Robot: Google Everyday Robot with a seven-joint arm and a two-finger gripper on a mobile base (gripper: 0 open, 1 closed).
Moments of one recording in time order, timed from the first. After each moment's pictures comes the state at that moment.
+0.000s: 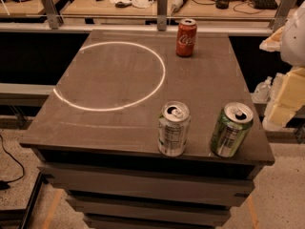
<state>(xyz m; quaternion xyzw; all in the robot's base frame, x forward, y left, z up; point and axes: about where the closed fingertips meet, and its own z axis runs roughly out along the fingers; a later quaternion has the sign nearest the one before) 0.438 -0.216 0.977 -0.60 0.78 -0.04 0.16</state>
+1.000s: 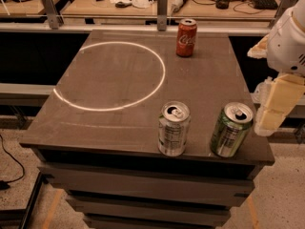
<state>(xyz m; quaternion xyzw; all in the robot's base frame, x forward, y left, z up) 0.438 -0.202 0.962 -0.62 0.77 -0.02 0.14</state>
